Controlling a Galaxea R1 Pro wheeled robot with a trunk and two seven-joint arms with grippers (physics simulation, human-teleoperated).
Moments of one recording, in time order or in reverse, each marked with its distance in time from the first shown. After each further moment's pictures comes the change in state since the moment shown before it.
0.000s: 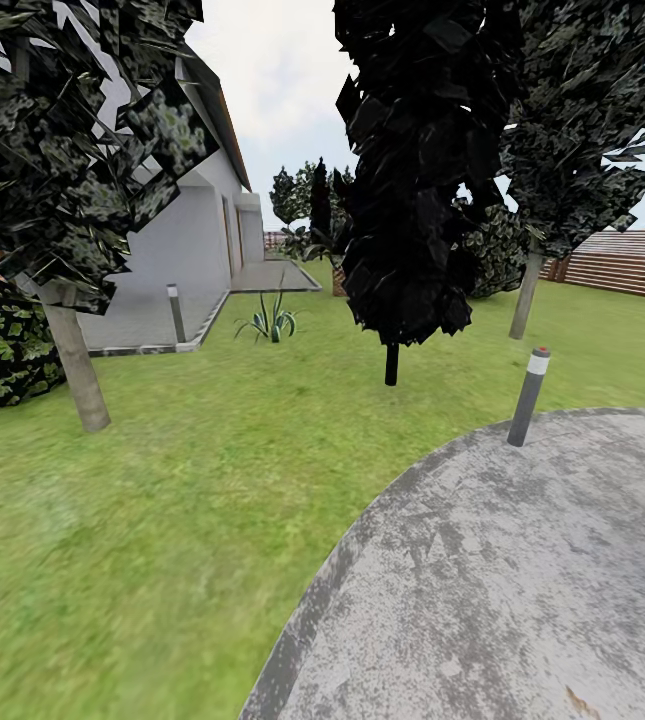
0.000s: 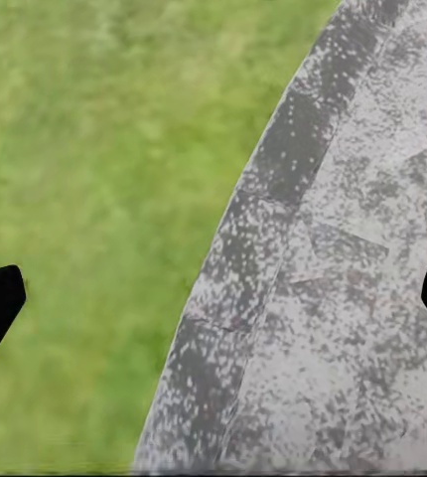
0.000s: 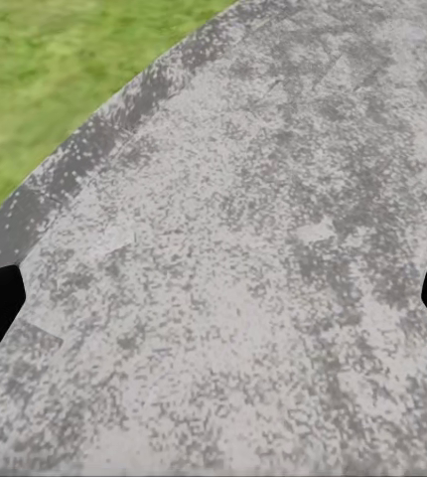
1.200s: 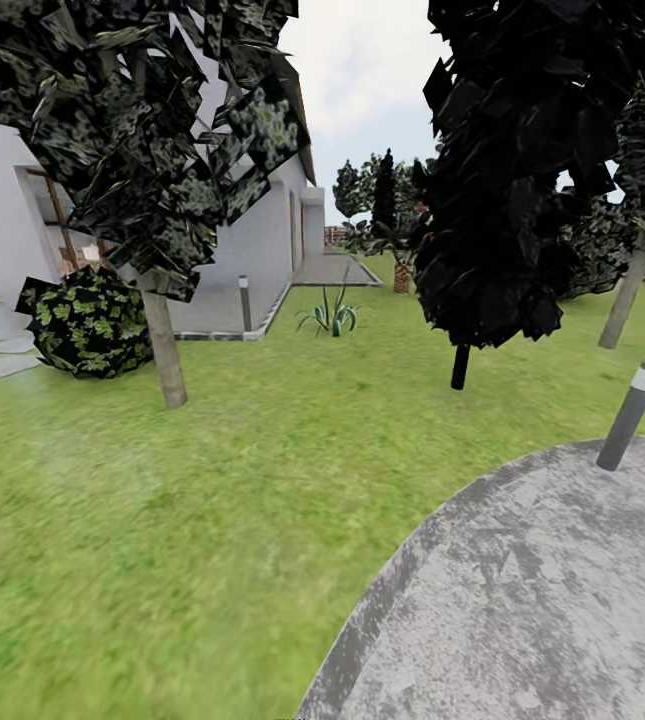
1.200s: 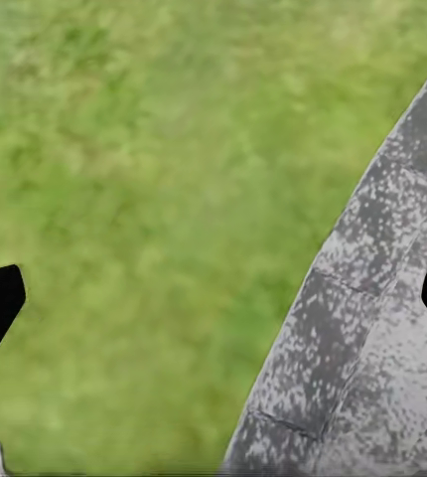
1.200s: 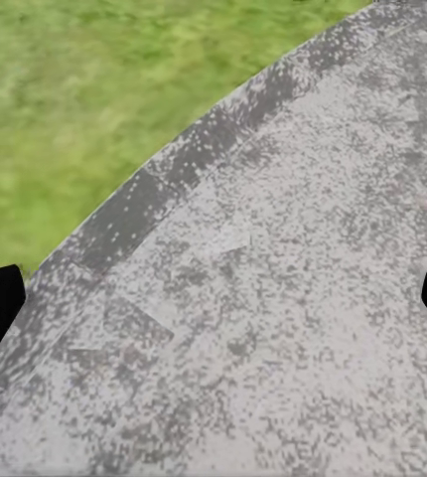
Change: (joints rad) left arm 0.000 0.024 0.000 0.011 0.002 -0.001 0.006; right arm 0.000 0.002 0.004 0.009 0.002 -0.001 -0.002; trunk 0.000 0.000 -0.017
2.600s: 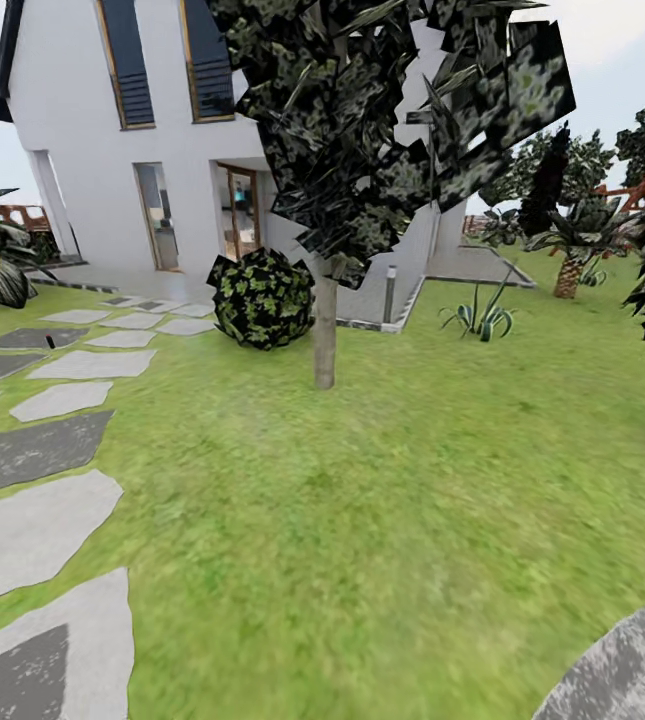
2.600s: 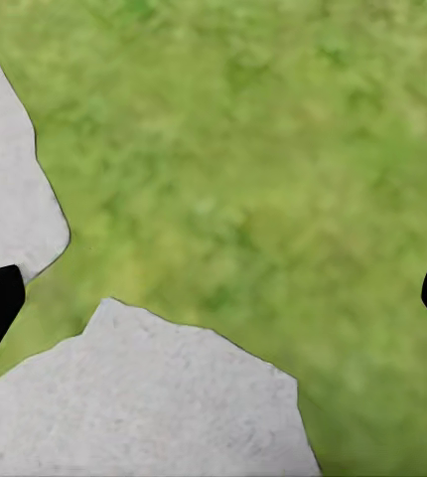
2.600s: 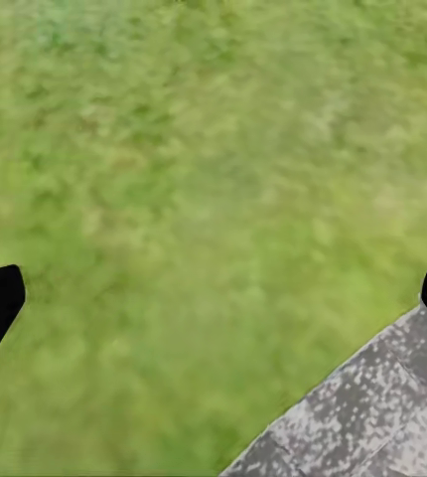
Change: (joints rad) left arm 0.000 0.002 0.000 0.002 0.001 0.000 0.000; right arm 0.000 0.000 0.002 0.000 0.002 0.000 0.000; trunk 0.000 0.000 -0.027
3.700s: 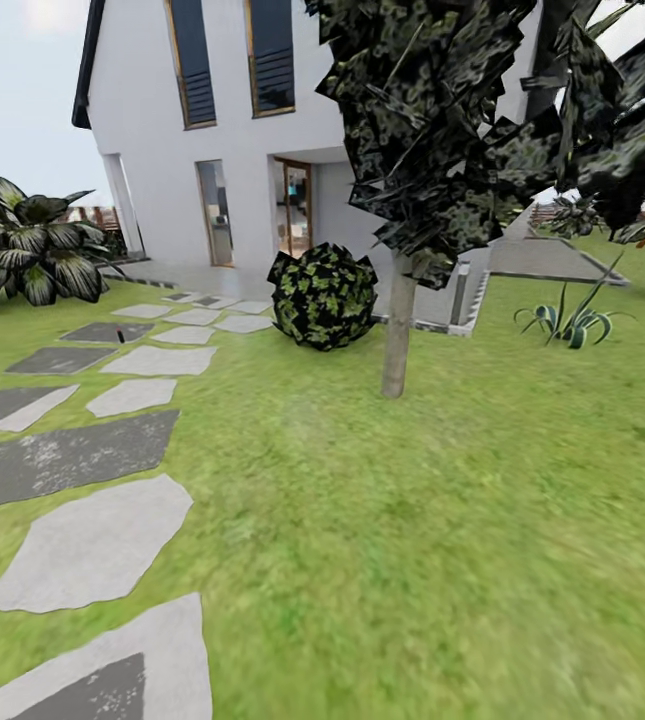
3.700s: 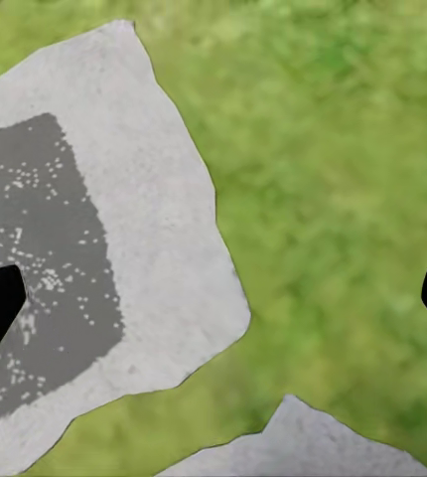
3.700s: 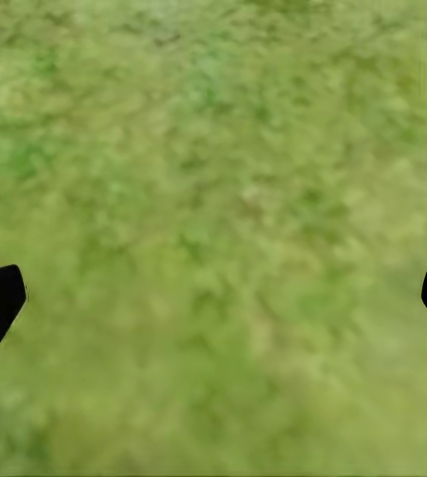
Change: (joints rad) left arm 0.000 0.006 0.001 0.000 0.003 0.000 0.003; right arm 0.000 0.000 0.000 0.000 -0.002 0.000 0.002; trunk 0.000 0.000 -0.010
